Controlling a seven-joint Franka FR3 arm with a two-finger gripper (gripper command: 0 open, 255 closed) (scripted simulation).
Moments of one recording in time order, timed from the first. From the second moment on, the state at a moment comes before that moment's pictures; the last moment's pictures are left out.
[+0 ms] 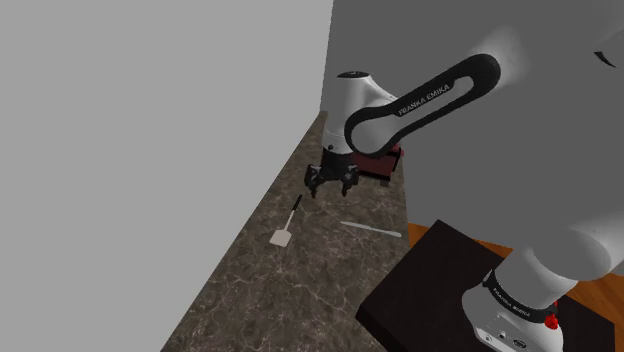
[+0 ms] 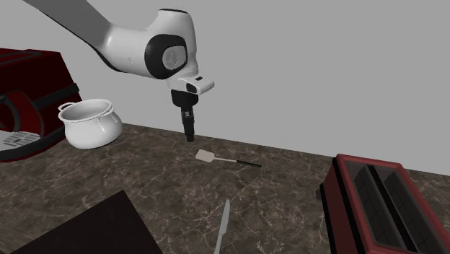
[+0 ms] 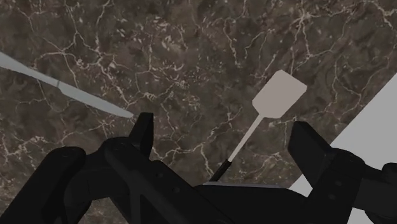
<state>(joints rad) -0.14 0.02 0.46 -2.34 0.00 2.36 0.87</state>
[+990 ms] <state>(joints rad) 0.02 0.62 0.25 -1.89 -0.32 2.49 1.41</state>
